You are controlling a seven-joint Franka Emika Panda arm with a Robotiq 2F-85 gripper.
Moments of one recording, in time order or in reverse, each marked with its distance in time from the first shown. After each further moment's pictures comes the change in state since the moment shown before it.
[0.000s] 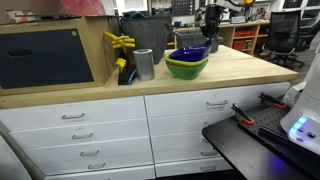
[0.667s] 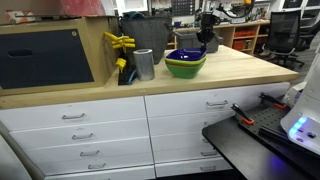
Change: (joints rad) arm 0.021 0.041 0.013 -0.048 0.002 0.195 -0.036
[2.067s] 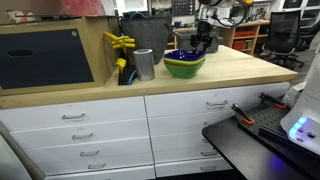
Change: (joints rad) arm 0.005 0.055 0.033 -0.025 0.075 0.101 0.046
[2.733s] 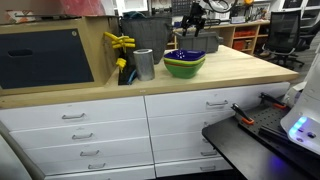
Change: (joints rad) arm 0.016 -0.029 0.016 0.160 -0.060 -0.001 0.073
